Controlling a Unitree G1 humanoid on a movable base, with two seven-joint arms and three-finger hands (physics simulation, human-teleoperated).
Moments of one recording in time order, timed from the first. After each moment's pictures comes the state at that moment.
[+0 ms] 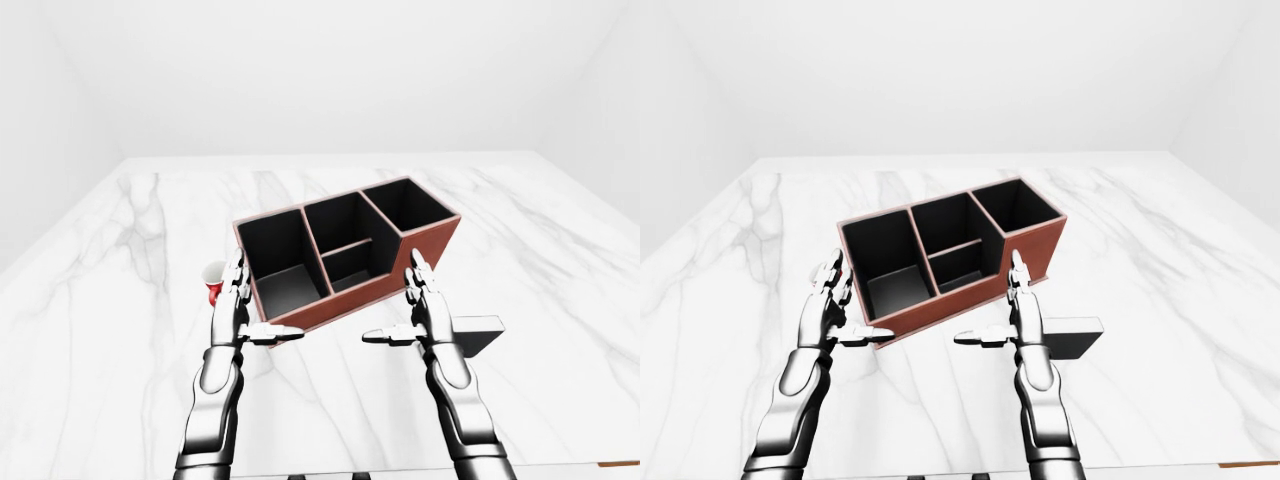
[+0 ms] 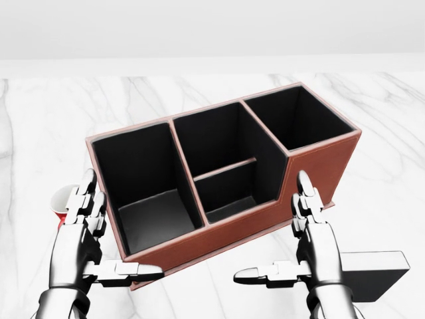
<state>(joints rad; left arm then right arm) 0.00 0.02 0.05 -0.01 -0.04 0.00 -0.05 0.01 -0.01 -0.01 0.03 -0.01 -0.03 0.02</state>
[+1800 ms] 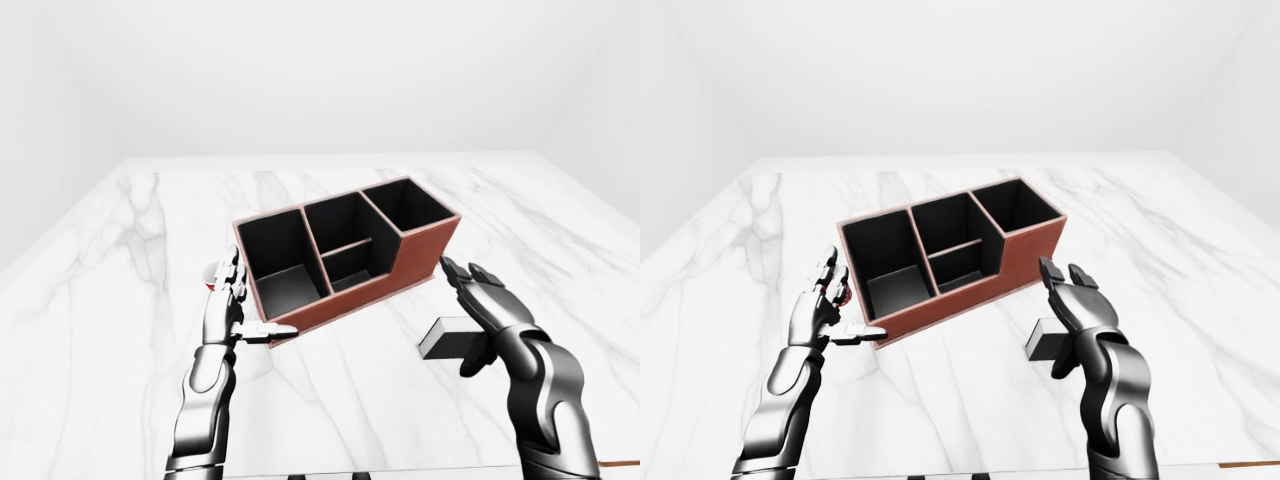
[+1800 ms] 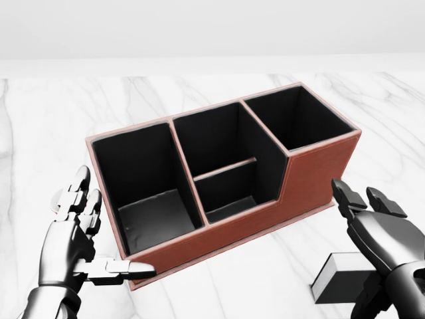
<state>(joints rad) 0.00 0.04 0.08 -0.07 -0.07 0.07 -0.09 0.02 -0.20 -0.22 -0.37 -1.15 0.09 0.70</state>
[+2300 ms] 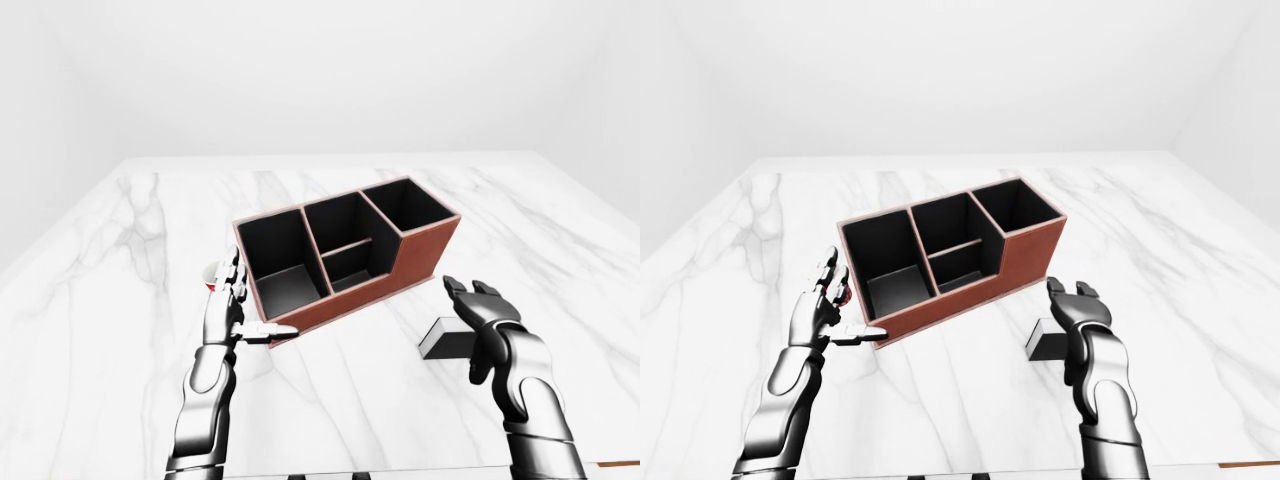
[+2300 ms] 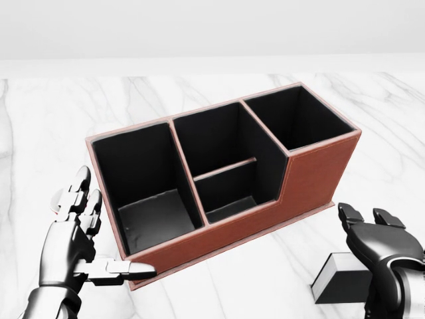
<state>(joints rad) 0.00 0.04 0.08 -0.07 -0.07 0.06 -0.09 -0.07 -0.23 -0.20 -0.10 -1.38 0.09 0.70</state>
